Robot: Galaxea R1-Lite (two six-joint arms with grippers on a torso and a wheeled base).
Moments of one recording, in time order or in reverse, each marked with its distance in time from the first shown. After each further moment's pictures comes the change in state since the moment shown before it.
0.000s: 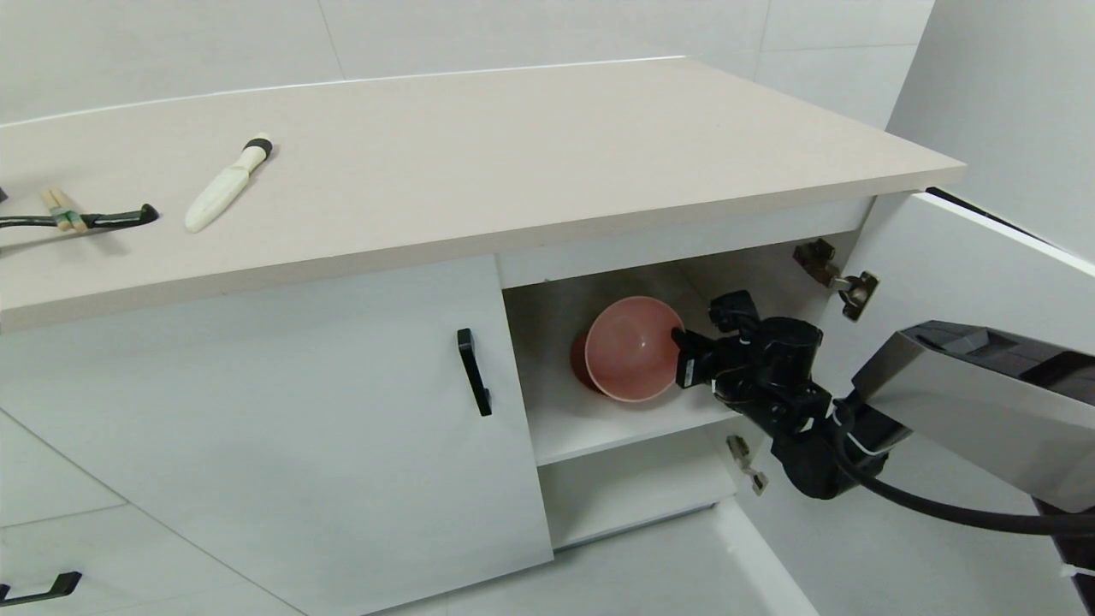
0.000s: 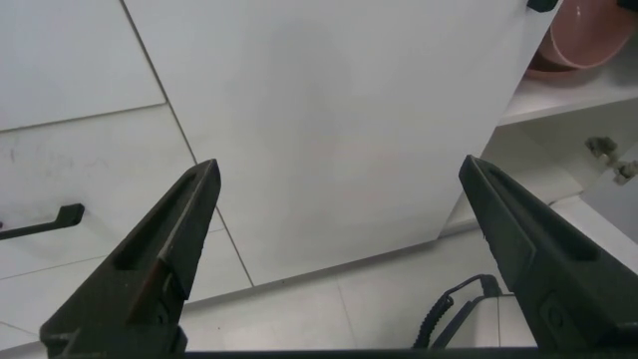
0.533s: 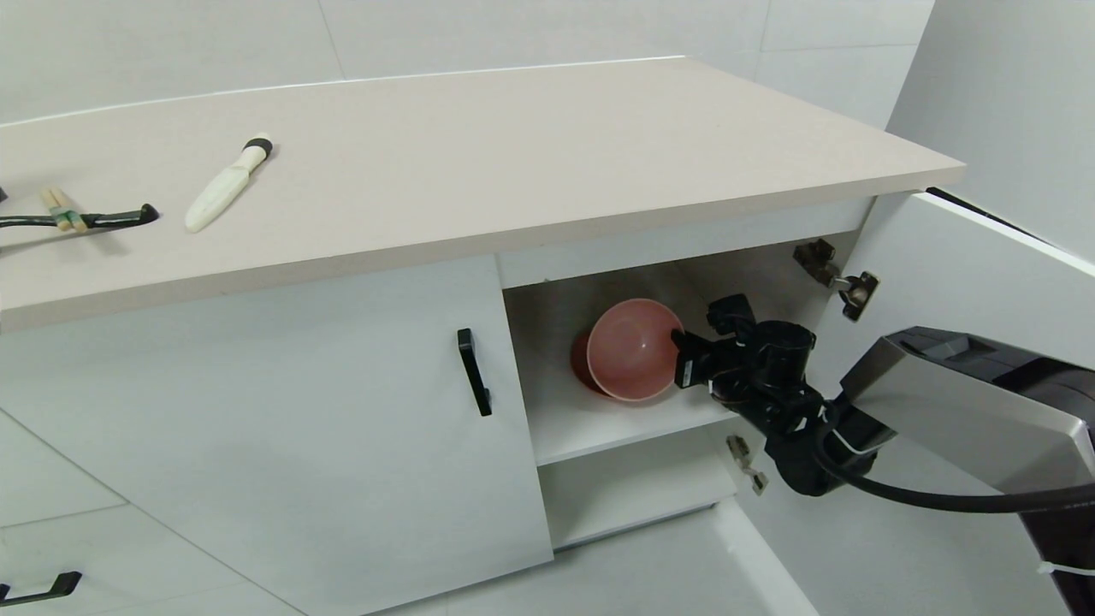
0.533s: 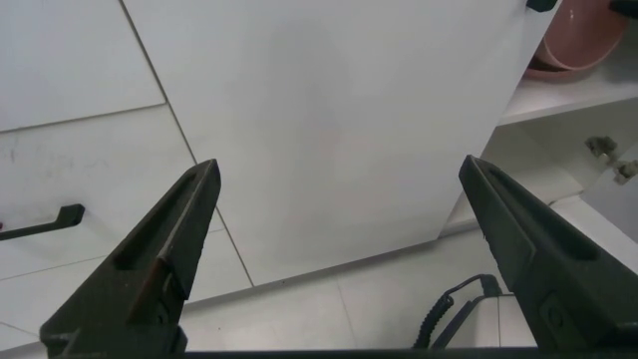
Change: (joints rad) left arm 0.000 0.000 0.000 0.000 0.000 0.001; right arm -0.013 0.049 -0.050 -0.003 0.001 0.000
